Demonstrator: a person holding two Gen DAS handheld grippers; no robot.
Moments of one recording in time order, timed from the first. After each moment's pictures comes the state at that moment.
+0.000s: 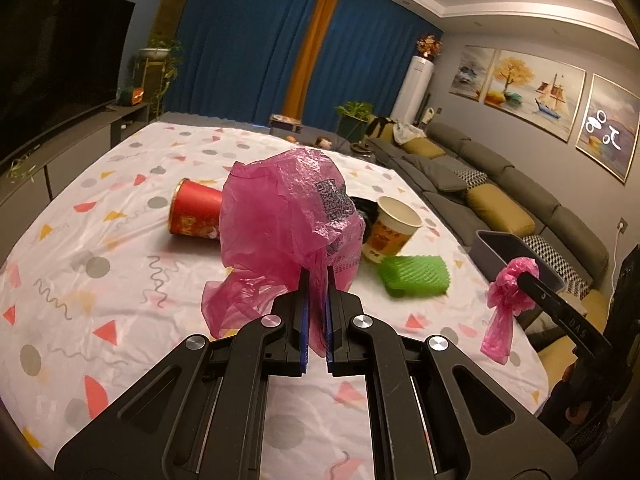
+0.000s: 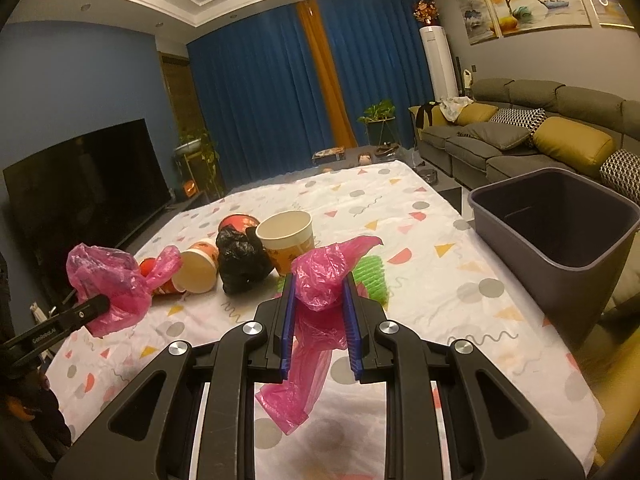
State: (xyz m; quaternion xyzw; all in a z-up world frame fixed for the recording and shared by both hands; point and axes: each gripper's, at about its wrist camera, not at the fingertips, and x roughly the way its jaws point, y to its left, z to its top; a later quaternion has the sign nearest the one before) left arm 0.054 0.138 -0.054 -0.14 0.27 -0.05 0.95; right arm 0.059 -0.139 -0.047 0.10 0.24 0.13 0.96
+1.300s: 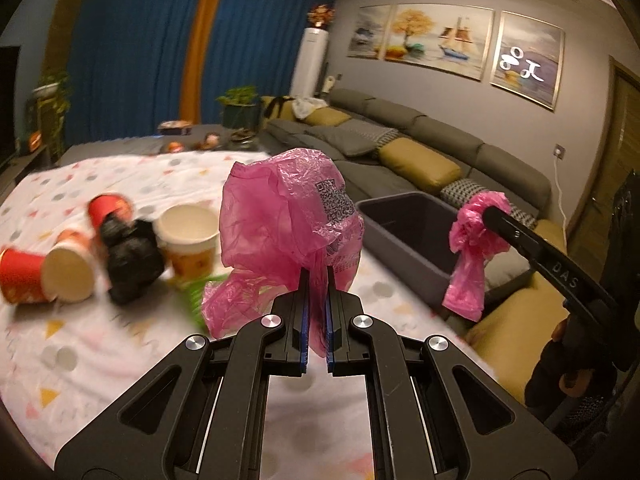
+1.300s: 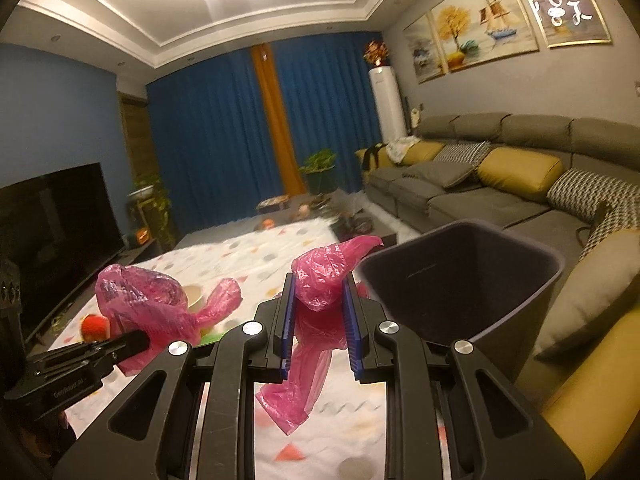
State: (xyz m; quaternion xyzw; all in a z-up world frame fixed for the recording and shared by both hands) left arm 0.119 -0.046 -0.039 -0.05 0.27 -0.23 0.93; right arm 0.062 -0.247 -0.010 0.10 0.16 0.02 0.98
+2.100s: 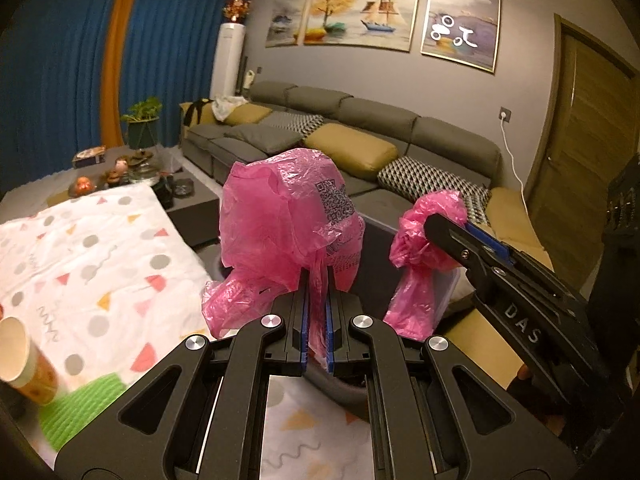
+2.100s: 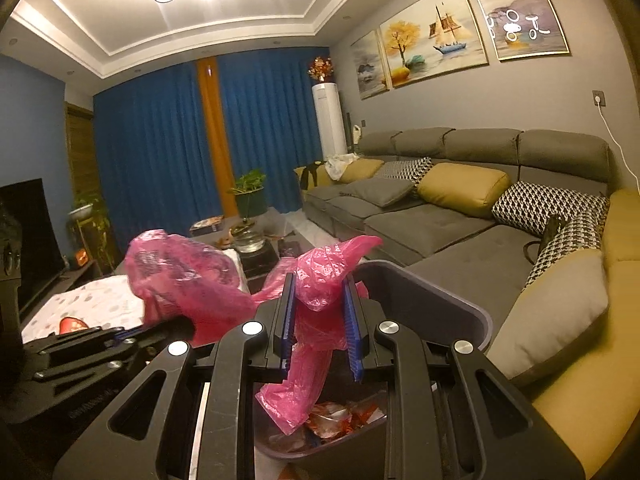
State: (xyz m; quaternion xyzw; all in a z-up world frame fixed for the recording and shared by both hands) left arm 0.200 -0.219 -0.042 0.00 0.26 -0.34 0.90; right arm 0.117 -0.337 -0.026 0.10 0.15 -0.08 0.98
